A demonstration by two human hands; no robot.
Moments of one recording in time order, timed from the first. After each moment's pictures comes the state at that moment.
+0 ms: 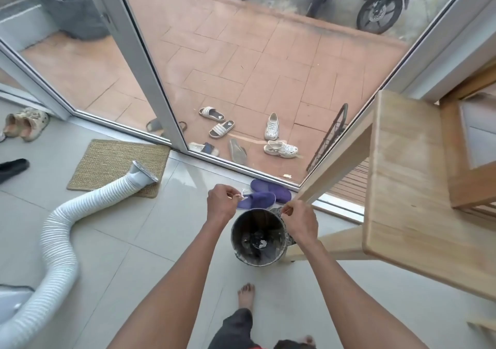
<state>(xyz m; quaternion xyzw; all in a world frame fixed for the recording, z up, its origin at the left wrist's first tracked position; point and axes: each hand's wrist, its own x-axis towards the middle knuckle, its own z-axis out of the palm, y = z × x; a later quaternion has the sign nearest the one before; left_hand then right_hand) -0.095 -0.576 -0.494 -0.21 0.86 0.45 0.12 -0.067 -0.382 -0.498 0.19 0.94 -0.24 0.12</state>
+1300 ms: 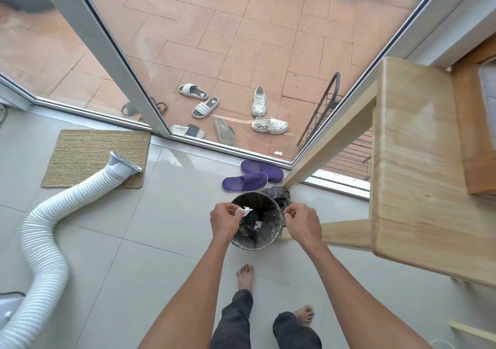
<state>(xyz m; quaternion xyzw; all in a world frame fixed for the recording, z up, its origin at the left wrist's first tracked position) -0.069 -0.548 -0.584 -0.28 0.81 0.48 0.19 -0.056 -0.359 -0.541 0.25 0.92 -0.24 0.19</state>
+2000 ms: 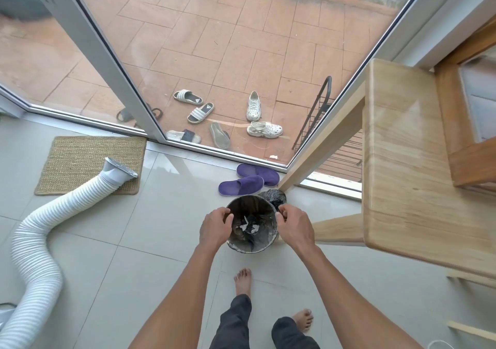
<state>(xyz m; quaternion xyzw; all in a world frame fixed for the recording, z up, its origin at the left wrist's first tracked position) -0.057 -0.570 -0.594 -0.15 0.89 0.37 0.24 -0.042 -0.365 -0.542 0.19 0.94 -0.24 0.16</state>
